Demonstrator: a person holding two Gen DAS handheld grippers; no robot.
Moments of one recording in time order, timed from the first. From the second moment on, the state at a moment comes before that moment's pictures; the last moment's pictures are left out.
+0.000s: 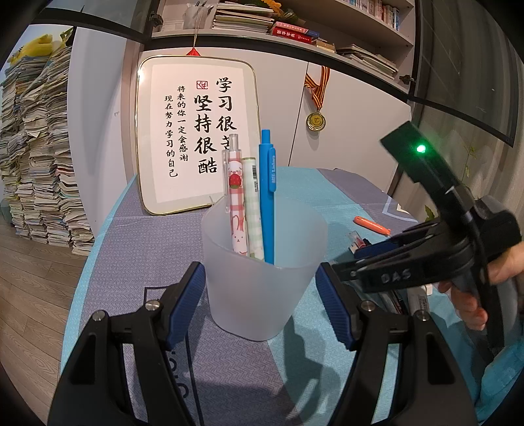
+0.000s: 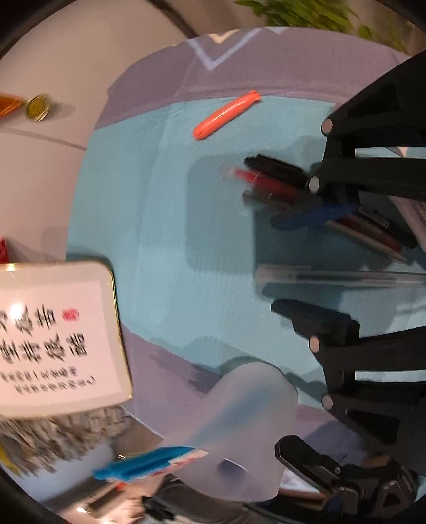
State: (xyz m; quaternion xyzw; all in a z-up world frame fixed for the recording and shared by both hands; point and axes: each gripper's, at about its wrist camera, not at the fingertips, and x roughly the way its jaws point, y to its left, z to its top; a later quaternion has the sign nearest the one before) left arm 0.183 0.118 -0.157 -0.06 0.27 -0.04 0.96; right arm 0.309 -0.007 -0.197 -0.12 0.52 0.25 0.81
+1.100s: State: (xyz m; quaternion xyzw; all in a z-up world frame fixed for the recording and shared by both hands) left arm 0.184 0.119 -0.158 -0.07 0.27 -0.04 0.96; right arm 0.227 -0.007 0.003 -0.04 0.26 0.32 0.91
